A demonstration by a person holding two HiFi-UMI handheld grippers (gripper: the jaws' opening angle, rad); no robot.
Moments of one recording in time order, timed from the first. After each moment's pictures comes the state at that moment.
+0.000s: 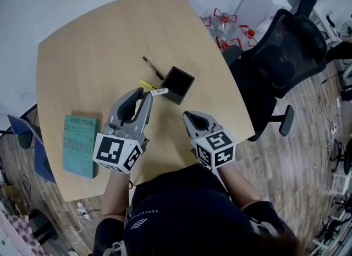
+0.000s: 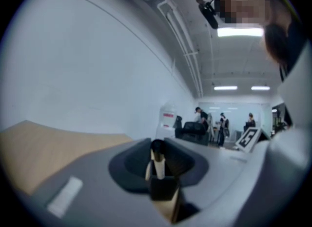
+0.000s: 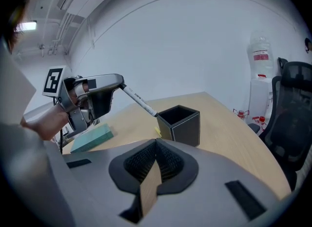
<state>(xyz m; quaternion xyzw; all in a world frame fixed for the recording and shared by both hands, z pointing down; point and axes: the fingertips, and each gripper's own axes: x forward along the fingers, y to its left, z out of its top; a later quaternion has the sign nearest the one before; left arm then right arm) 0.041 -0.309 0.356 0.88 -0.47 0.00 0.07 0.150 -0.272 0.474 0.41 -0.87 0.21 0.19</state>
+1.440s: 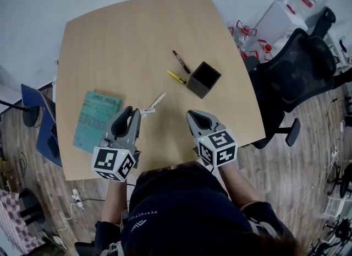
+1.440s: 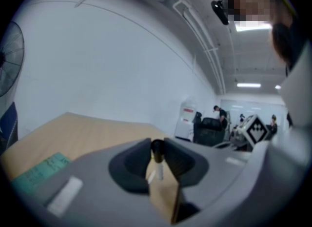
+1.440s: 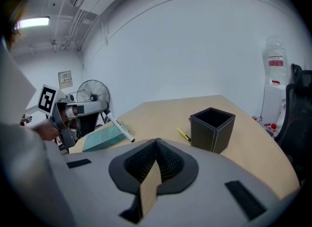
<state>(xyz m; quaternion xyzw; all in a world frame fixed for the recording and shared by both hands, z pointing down) -0.081 -0.206 0.397 0.81 -0.58 0.02 0.13 0.079 -0.231 0.460 0.36 -0.89 0.18 0.19</state>
